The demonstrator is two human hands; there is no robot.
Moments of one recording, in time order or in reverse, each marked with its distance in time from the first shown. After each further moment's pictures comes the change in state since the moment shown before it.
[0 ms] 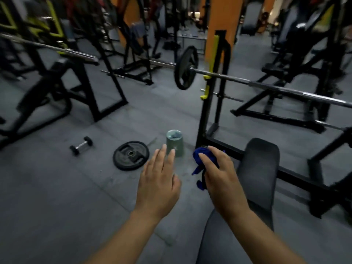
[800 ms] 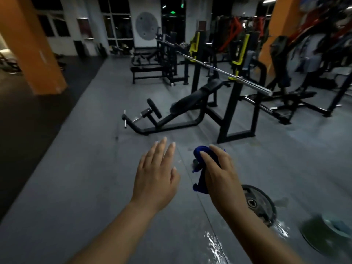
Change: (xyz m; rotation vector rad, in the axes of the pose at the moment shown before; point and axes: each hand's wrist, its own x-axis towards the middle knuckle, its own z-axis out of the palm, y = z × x) left_hand -0.065 -0.597 -0.326 0.292 0.330 -0.564; right_hand 0.247 -0.599 0.340 0.457 -0.203 -0.551
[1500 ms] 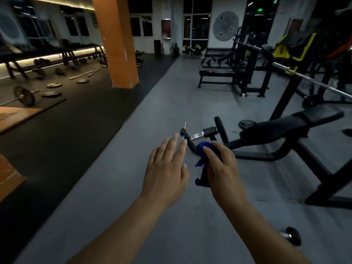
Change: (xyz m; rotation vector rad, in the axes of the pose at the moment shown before) left_hand 0.354 -0.386 0.041 0.230 0.090 -0.276; right_hand 0.461 -0.062 0.387 0.271 -0.118 -0.257
